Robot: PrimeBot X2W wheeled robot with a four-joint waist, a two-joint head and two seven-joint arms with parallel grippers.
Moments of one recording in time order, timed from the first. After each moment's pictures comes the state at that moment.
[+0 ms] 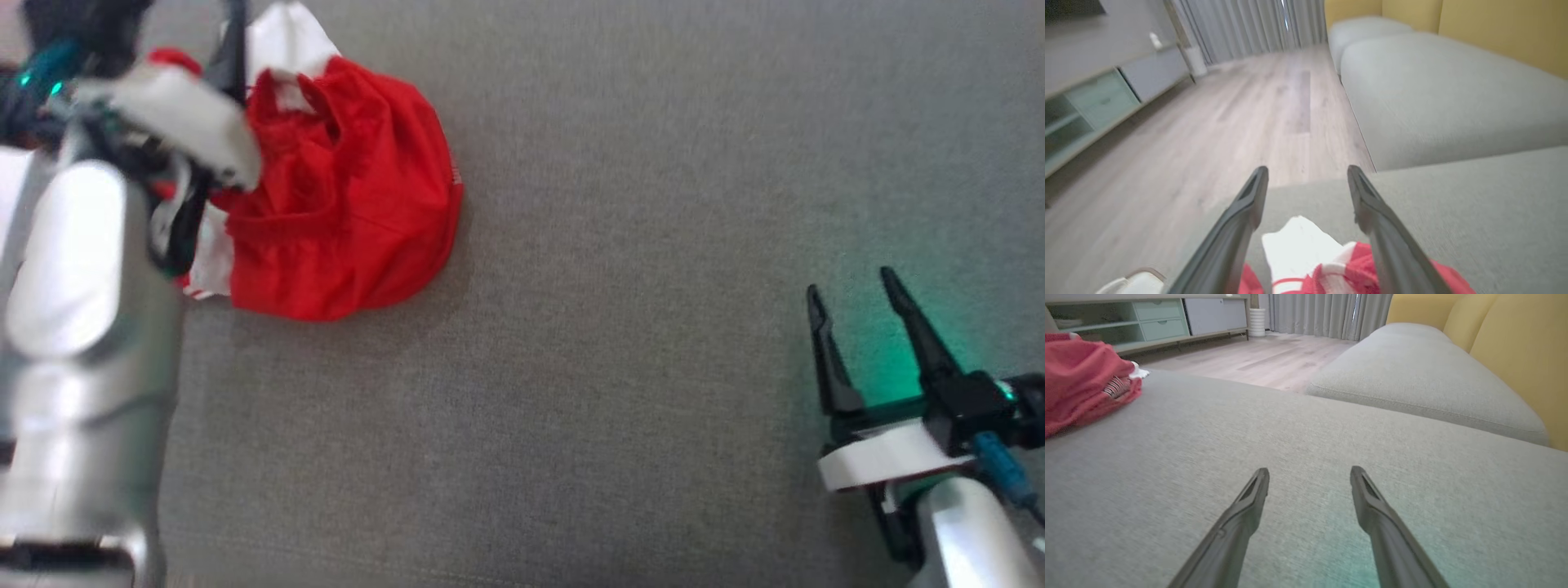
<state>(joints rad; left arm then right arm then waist) -0.81 0.24 -0.16 0.45 -0.20 -0.12 0.18 -0.07 -0.11 0.02 0.16 -0.06 0.13 -0.25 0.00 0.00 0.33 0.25</state>
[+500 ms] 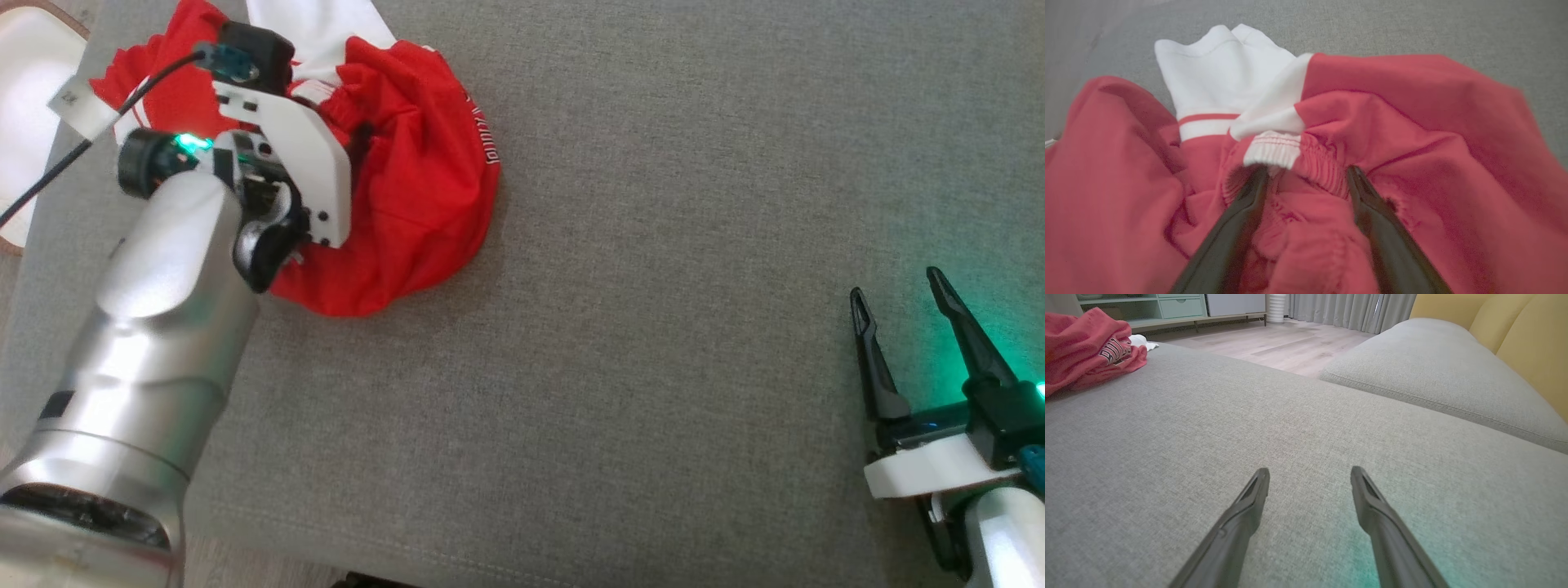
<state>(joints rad) -0.97 0.22 -0.54 0.80 -0.52 -0.13 0.52 -0.02 -0.20 -0.01 0.09 -0.07 0.13 -0.25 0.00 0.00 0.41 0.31</state>
